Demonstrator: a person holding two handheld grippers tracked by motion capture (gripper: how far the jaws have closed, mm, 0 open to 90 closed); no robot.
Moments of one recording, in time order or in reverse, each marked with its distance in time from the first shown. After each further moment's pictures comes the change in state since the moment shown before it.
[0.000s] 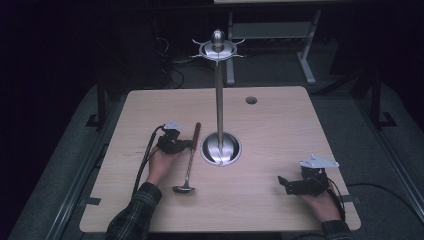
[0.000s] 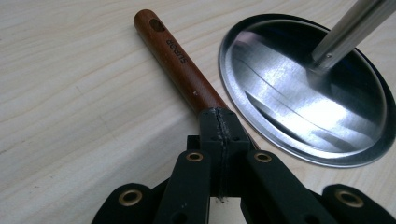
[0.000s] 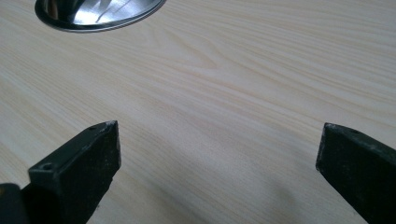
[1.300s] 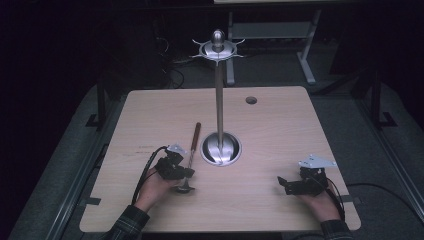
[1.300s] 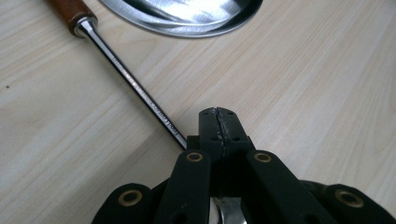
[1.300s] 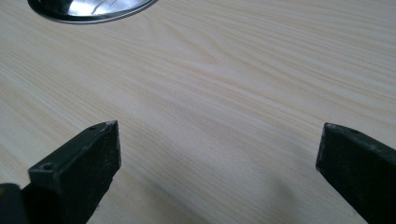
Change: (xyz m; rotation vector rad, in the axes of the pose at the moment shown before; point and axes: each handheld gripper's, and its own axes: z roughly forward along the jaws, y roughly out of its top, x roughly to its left) left arm -0.067 -0.034 -0.040 0.215 -0.122 0.070; right arm 0.001 0.001 0.002 0.023 -0.014 -0.018
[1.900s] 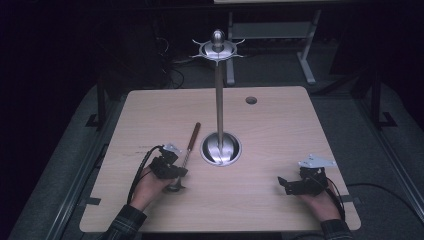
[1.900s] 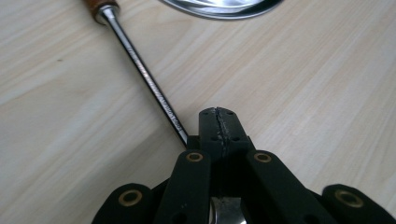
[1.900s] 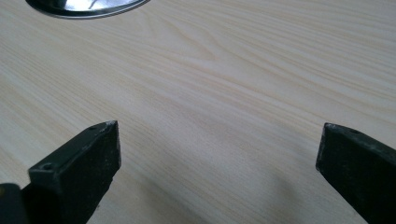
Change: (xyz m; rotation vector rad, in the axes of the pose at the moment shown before) left arm 0.012 -0.005 -0.014 0.053 0.073 0.000; right arm -0.001 0.000 0.002 0.013 0.001 -0.006
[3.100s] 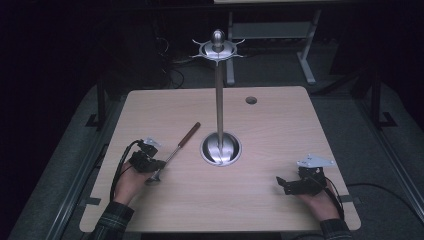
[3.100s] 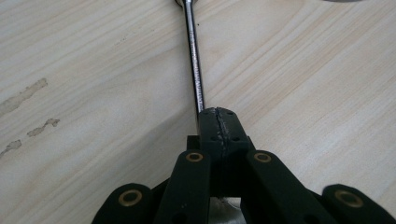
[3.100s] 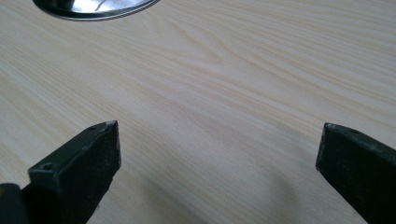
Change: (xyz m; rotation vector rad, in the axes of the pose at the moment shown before) left arm 0.043 -0.018 -0.027 -0.009 0.144 -0.077; right arm 0.002 0.002 0.002 -0.006 0.013 -0.010
